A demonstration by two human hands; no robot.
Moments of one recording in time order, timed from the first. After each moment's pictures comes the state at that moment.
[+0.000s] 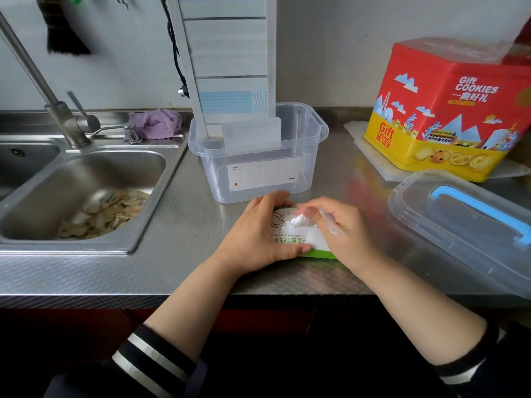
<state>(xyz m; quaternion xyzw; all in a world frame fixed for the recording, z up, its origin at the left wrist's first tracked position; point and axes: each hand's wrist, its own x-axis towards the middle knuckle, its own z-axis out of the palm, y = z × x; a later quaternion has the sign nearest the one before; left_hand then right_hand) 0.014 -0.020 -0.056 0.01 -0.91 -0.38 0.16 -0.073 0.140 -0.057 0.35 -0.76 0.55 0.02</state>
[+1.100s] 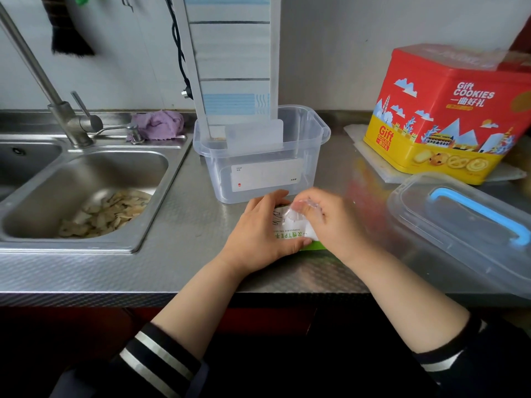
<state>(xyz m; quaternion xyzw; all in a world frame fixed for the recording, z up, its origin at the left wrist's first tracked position) 0.016 -0.019 -0.056 0.04 -0.91 -0.37 0.18 -0.064 0.123 -0.033 0.39 -0.81 0.43 0.08</state>
